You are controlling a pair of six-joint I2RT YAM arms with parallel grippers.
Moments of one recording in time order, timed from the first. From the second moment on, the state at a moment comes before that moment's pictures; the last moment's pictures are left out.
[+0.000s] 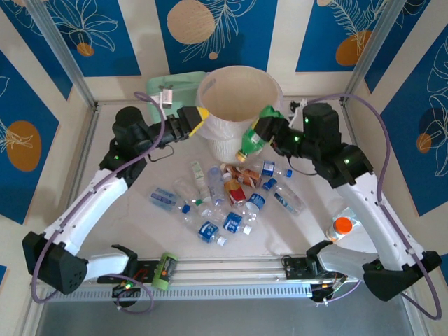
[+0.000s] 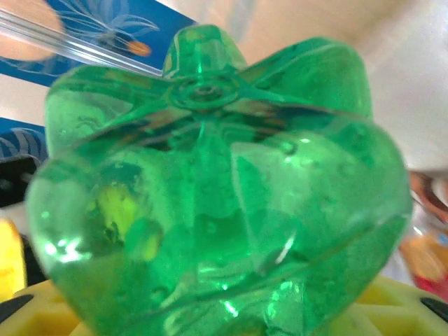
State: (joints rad) left arm -0.46 1.22 1.15 0.16 0.68 -1.08; right arm 0.47 1.13 1.42 -0.69 -0.30 0.98
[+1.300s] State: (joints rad) left arm -0.60 1.33 1.13 0.47 0.81 -1.19; right arm 0.45 1.19 1.41 -0.23 -0.47 1.18
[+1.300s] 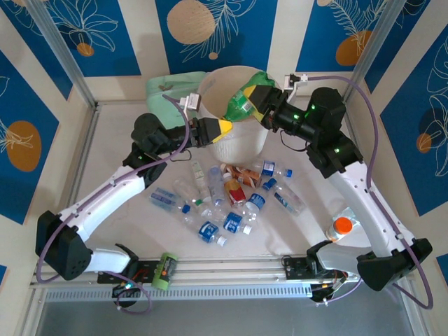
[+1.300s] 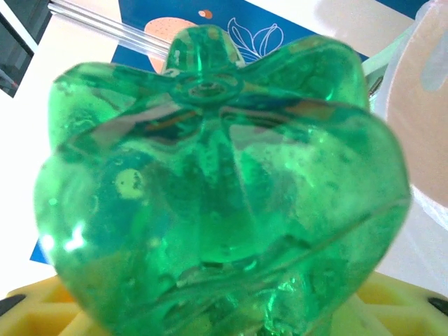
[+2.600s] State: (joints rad) left arm -0.48 1.80 1.92 -0.58 0.46 -0.52; right arm 0.02 0.87 1.12 -1.05 -0.35 0.90
